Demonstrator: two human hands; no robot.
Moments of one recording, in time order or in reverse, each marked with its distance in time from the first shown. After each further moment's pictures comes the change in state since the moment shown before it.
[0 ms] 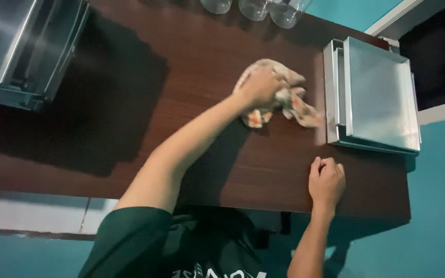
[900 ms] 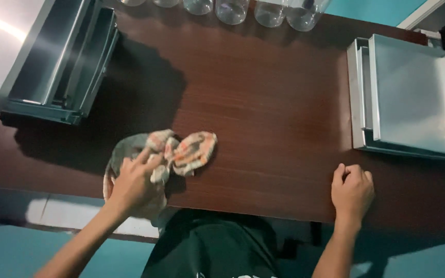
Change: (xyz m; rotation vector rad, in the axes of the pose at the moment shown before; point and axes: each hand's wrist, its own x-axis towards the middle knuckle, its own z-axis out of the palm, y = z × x) left_hand -0.384 0.054 -0.193 0.112 -0.327 -0.767; right_hand -0.001 -0.016 -0.011 -0.021 0.037 0.021
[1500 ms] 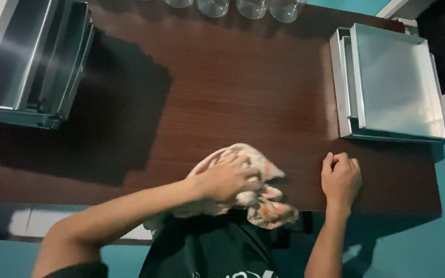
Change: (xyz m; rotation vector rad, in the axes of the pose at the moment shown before) left_hand 0.081 0.186 0.011 -0.105 -0.096 1.028; right_hand 0.001 0.005 0.004 0.036 0.013 -0.045
